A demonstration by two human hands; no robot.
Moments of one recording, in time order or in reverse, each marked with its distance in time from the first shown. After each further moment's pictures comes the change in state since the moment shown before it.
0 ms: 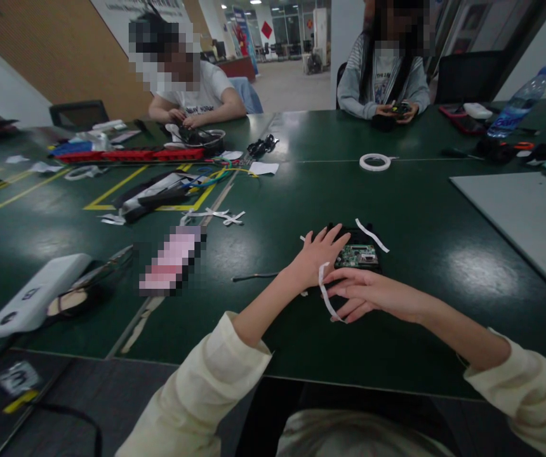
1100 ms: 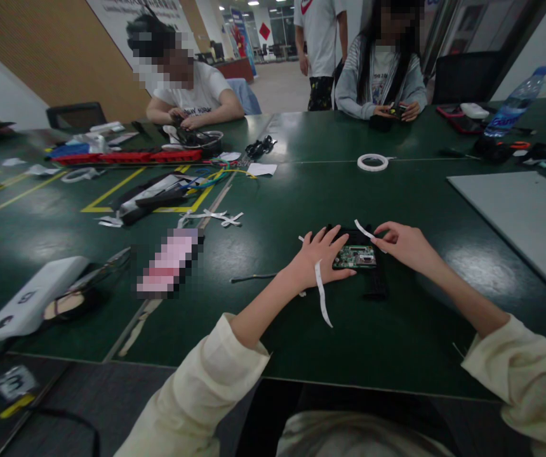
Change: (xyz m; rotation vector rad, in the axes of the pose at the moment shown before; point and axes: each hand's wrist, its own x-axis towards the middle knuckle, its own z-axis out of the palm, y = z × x) left_hand 0.002 0.002 0.005 -0.049 0.072 0.006; right_hand 0.004 0.009 -0.118 -0.892 0.836 -0.240
